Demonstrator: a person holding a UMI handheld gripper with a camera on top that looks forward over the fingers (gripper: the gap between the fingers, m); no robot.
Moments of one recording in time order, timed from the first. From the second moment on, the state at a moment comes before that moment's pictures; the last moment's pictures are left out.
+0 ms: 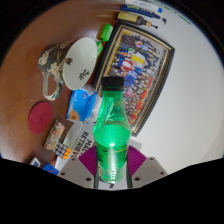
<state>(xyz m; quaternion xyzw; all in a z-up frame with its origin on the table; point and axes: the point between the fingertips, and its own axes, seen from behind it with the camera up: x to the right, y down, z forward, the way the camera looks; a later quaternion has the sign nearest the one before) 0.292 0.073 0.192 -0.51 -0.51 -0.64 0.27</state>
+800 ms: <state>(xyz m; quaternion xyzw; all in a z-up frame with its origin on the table) 0.261 0.057 0.248 -0.66 -0.31 -0.46 0.50</state>
